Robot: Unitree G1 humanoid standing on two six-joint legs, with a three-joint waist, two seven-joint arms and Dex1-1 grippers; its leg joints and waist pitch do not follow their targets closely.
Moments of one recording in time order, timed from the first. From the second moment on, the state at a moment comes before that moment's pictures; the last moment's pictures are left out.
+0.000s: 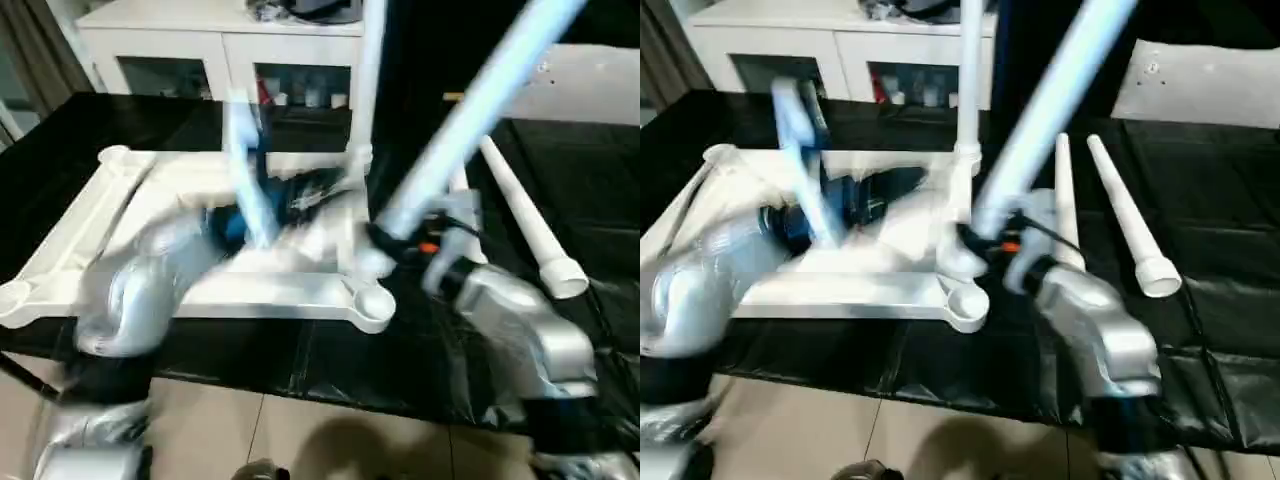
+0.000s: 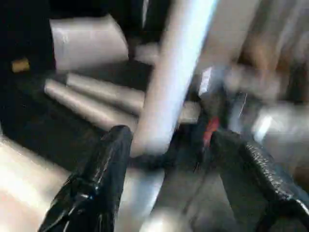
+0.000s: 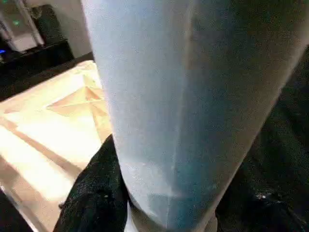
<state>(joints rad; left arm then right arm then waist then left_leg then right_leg) -0.47 0.45 -0.18 -0.19 -0.54 0.64 -0.76 -0.28 -0.22 0.01 -0.08 0.34 0.53 0.43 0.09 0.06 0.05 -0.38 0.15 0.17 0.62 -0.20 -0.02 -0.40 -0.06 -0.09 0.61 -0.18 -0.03</state>
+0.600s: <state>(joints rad) -0.48 0.56 -0.41 0.31 -0.18 0.12 -1.05 -0.15 -0.19 0.01 -0.20 0.39 0.54 0.44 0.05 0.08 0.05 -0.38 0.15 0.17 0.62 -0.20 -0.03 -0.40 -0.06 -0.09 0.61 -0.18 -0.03</state>
